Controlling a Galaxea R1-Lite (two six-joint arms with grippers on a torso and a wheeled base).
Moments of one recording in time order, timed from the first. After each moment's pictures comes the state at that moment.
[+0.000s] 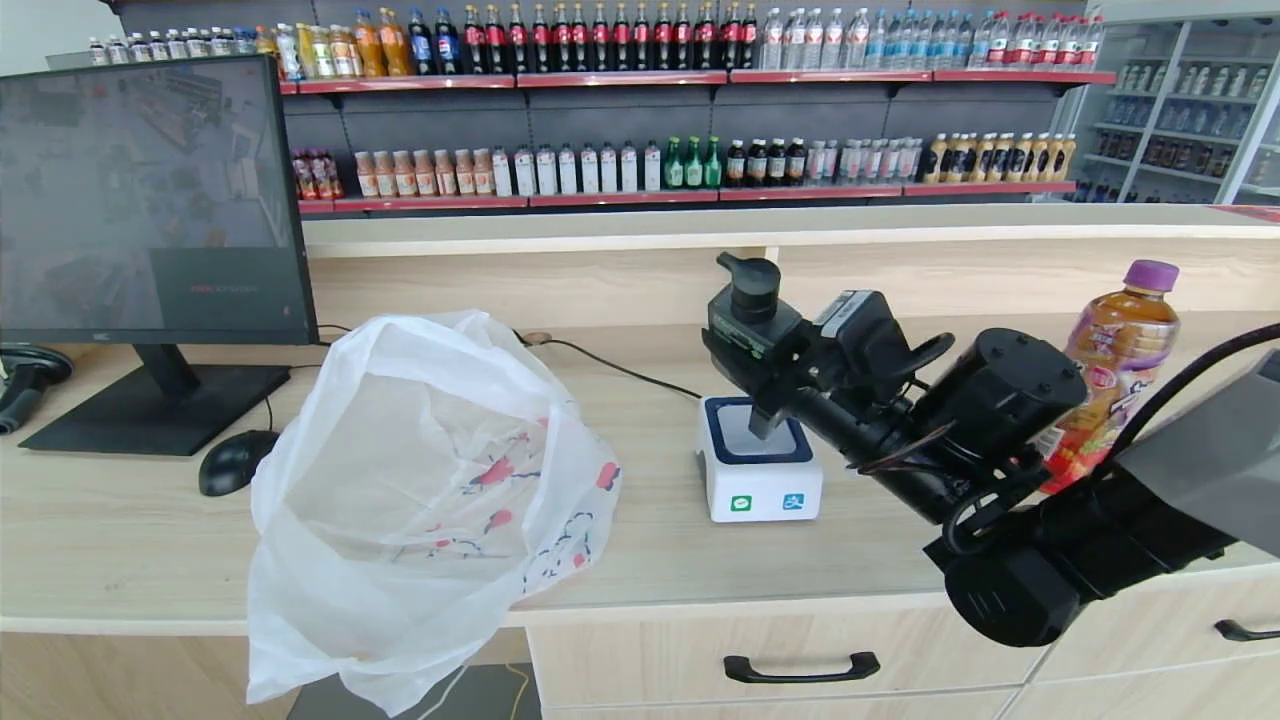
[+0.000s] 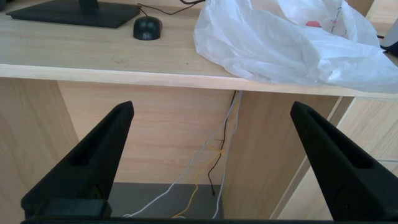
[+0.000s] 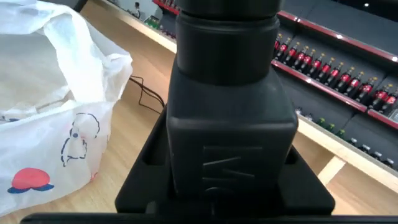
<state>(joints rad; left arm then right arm) 0.00 0.00 0.00 -0.01 0.00 0.00 0.53 2.05 -0.84 -1.57 0.25 -0.45</state>
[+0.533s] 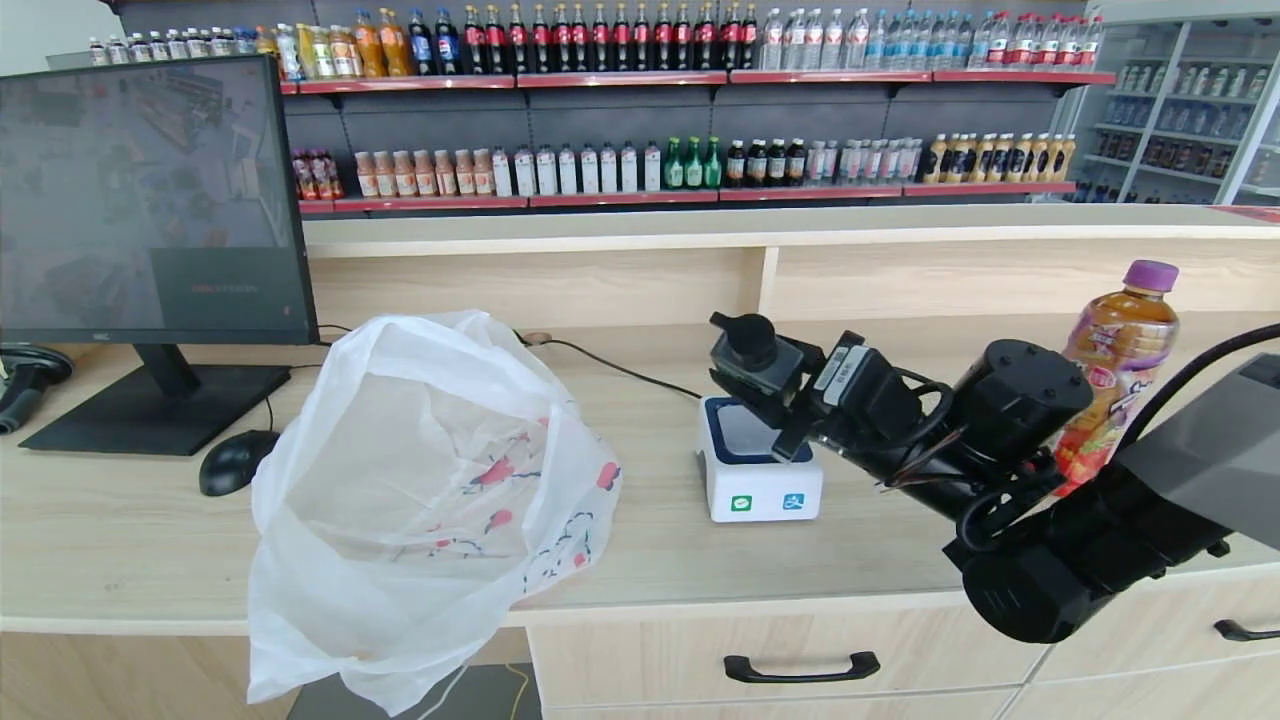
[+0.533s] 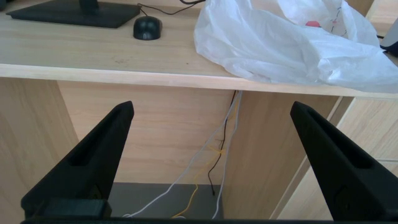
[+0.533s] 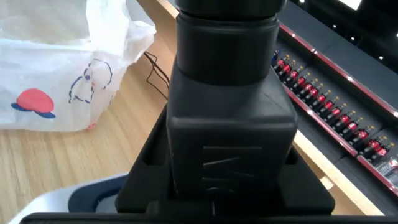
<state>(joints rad) 0.00 0.00 0.00 -0.01 0.00 0.00 0.45 2.07 -0.80 -1.57 0.48 -0.67</state>
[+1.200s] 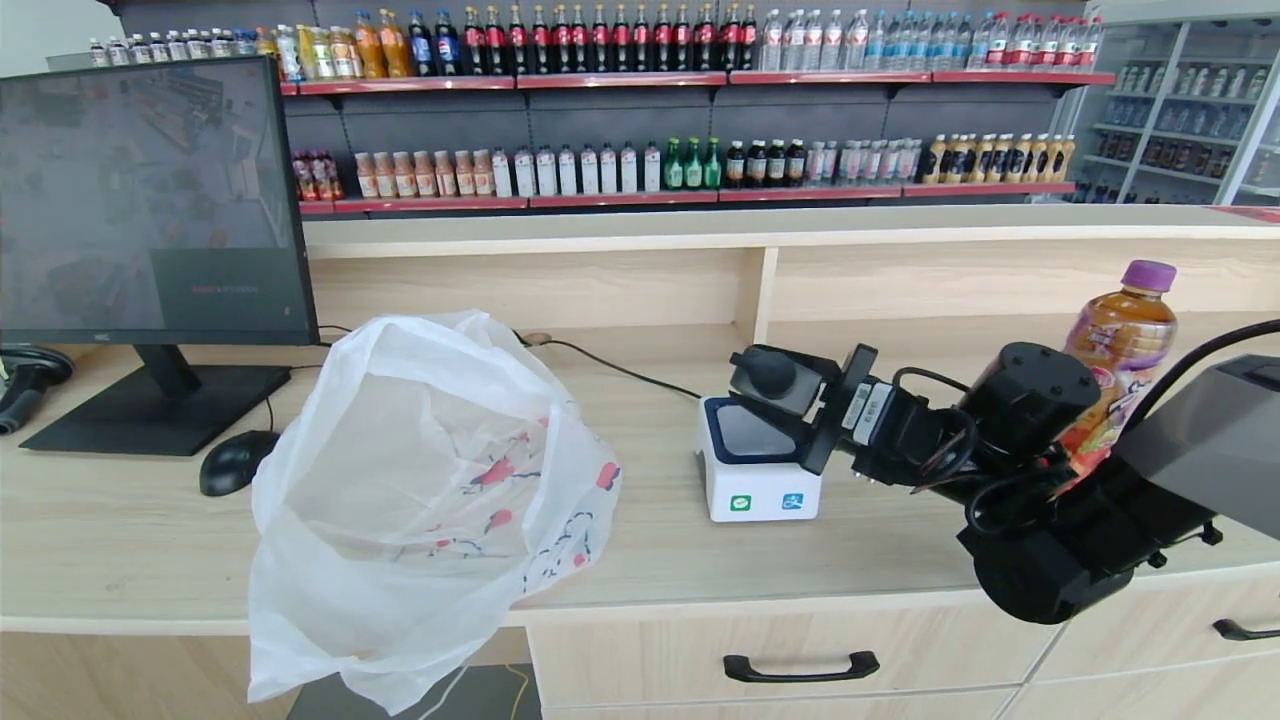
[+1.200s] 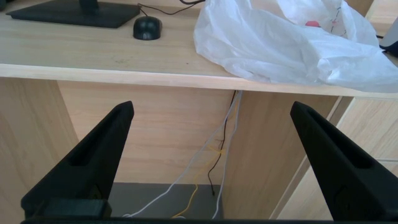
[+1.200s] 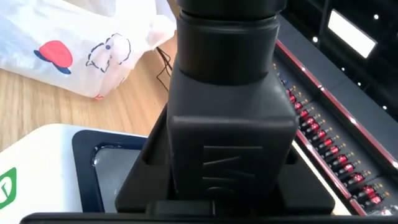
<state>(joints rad) 0.00 0.00 0.00 -0.01 0.00 0.00 0.35 2.12 -0.81 -1.58 0.72 -0.80</state>
